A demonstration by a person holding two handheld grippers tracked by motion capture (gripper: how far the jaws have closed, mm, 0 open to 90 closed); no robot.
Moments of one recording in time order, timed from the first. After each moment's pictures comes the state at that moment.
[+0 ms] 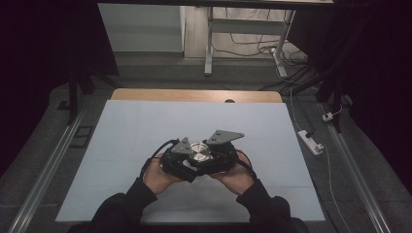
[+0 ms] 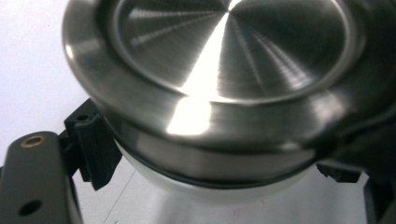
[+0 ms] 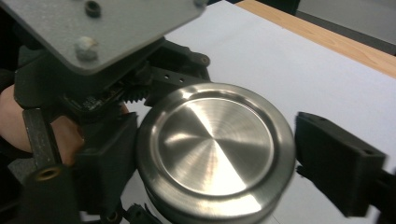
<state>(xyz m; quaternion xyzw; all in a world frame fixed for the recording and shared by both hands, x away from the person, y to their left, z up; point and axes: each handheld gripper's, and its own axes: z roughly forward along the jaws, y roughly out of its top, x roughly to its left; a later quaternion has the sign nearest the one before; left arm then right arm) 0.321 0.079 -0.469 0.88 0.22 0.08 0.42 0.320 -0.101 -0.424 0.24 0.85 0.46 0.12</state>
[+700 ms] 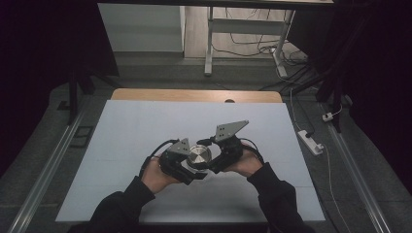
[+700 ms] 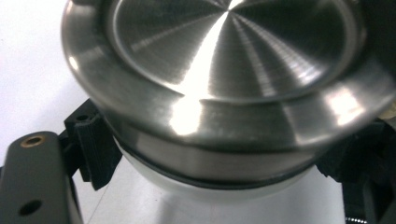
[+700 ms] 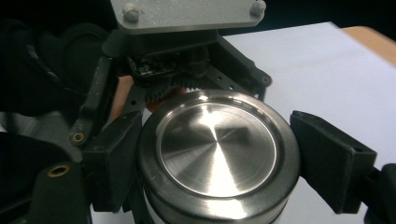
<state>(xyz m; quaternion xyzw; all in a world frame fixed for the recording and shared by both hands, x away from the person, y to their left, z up) 0.322 0.084 -0.466 0.88 0.18 0.04 0.45 0.358 -0.120 -0.423 0.05 0.86 0.50 -0.02</state>
